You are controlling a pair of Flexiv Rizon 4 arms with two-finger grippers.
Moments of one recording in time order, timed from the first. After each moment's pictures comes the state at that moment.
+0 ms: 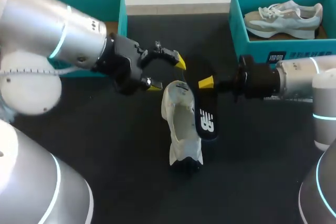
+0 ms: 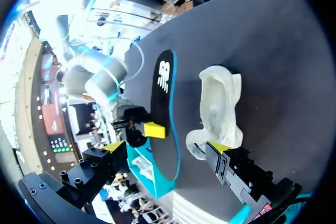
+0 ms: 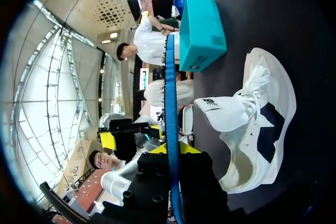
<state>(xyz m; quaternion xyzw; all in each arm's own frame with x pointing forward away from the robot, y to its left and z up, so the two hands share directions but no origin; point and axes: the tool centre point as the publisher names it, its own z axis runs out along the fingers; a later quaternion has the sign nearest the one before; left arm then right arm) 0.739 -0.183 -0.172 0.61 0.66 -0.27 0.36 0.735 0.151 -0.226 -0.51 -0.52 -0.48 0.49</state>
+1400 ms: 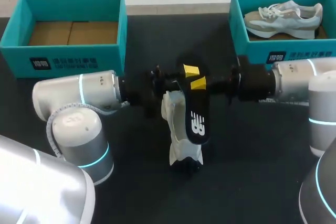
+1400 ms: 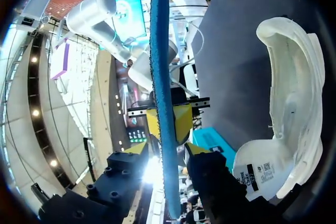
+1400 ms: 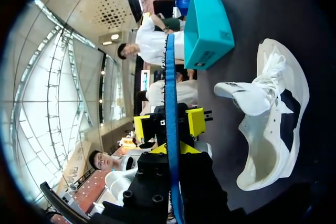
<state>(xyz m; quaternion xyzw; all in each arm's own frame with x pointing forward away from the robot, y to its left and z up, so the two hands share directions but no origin) 0.758 -0.247 -0.199 0.48 0.48 -0.45 0.58 0.713 0.173 -0.204 -0.51 -0.52 -0.49 0.48</state>
